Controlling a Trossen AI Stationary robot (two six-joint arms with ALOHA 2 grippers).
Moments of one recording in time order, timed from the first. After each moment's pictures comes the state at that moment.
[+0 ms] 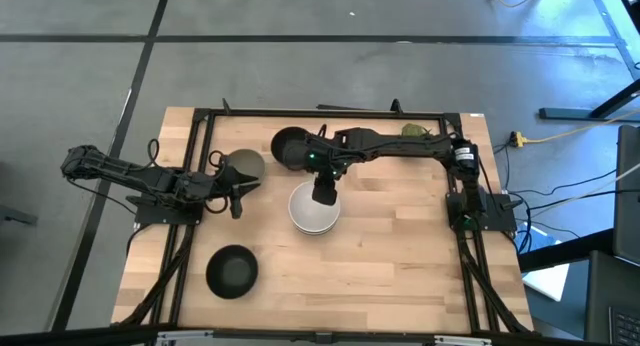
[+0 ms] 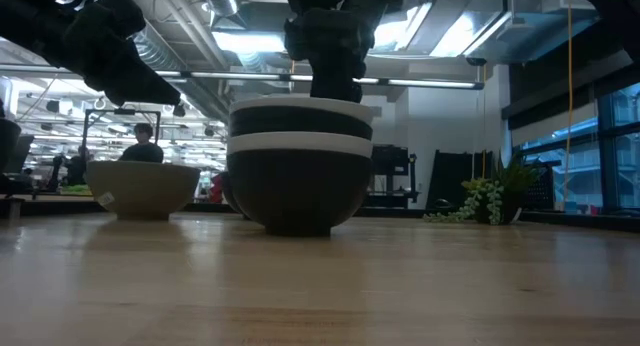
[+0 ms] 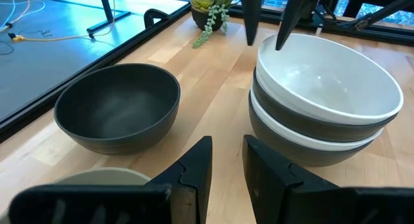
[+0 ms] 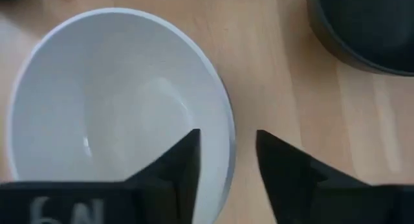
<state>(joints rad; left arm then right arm) -0.19 0.50 0.28 -0.20 -0.53 -0.28 -0.13 2.04 1.84 -0.97 -0.10 0.09</state>
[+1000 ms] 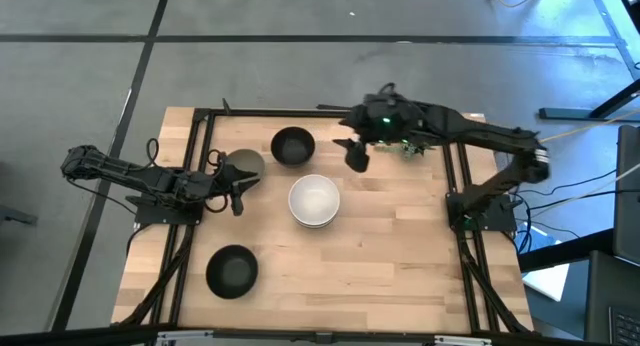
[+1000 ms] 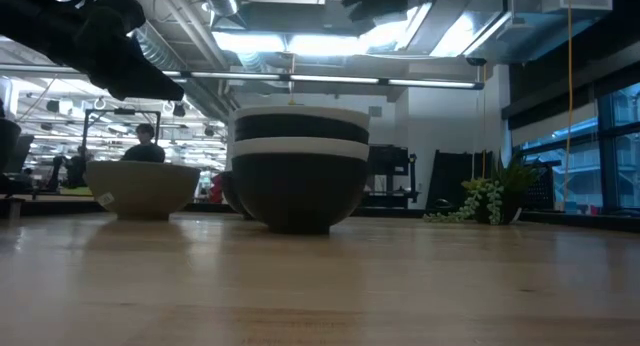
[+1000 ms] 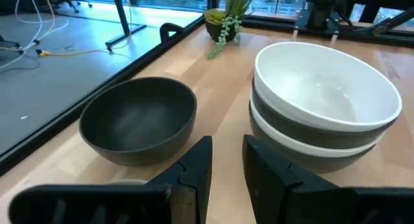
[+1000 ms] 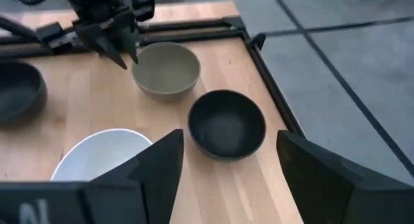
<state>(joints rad) -0.19 0.50 0.28 -0.17 -0.60 -0.23 -0.18 1.49 1.57 -0.65 0.14 -0.02</state>
